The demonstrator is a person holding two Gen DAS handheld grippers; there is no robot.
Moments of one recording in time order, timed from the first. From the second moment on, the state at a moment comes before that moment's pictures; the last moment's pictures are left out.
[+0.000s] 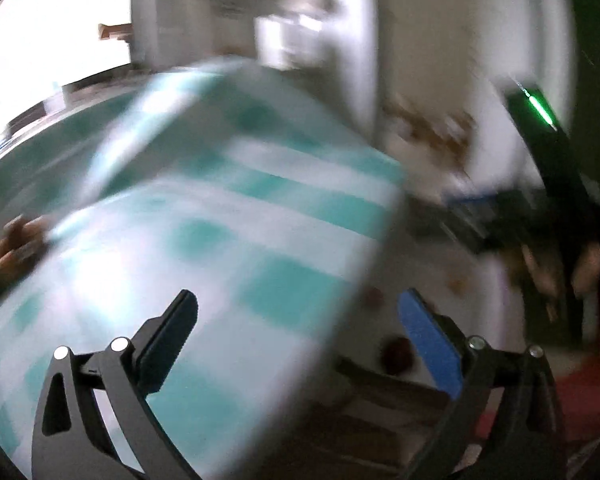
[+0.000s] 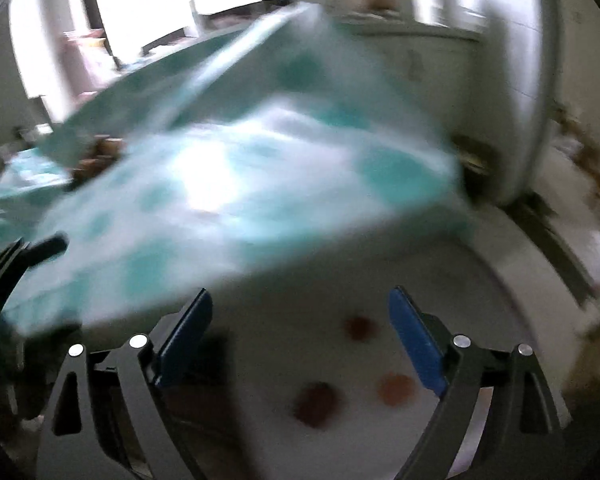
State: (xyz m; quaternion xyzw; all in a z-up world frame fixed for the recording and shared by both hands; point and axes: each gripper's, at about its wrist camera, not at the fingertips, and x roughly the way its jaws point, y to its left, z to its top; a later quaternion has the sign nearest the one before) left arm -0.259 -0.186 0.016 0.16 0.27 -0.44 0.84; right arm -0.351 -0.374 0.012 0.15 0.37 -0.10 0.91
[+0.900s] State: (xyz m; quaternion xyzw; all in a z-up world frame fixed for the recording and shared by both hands) left arm -0.011 0.127 0.029 -0.19 0.33 -0.11 0.92; right arm 0.032 -0.193 0.021 0.22 0.37 0.06 0.90
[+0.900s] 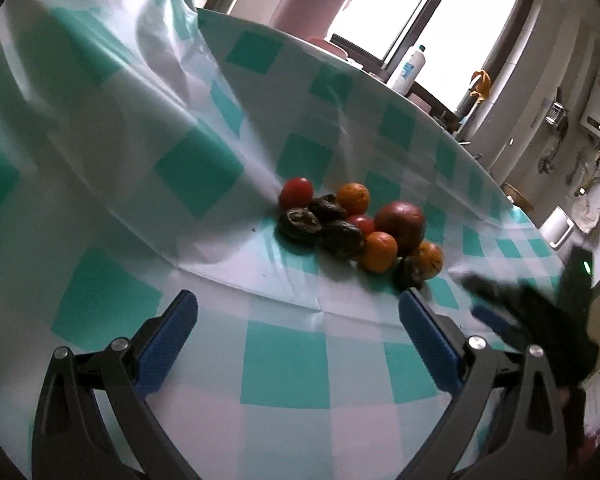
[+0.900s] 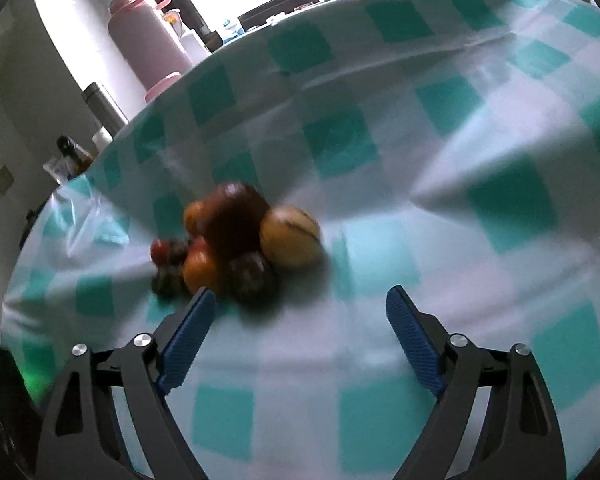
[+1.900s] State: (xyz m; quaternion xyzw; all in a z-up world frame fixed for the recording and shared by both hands) left arm -0.014 0.122 0.024 -0.21 0.32 -0.11 0.92; right arm 0.071 -0.174 0.014 0.13 0.41 -0.03 0.90
